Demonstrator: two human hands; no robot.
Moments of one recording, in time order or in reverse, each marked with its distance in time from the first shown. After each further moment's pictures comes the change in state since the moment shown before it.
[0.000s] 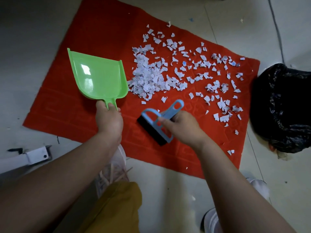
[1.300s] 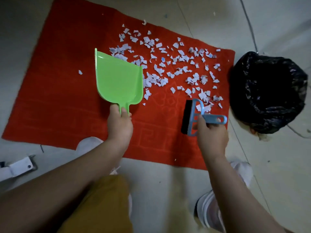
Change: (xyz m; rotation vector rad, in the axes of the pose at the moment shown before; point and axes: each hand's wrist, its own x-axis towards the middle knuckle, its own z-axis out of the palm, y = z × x) left_hand -0.047 -0.002 0.032 0.145 -0.248 0.155; right_hand -0.058 0.075 -0.018 0.123 0.740 0.487
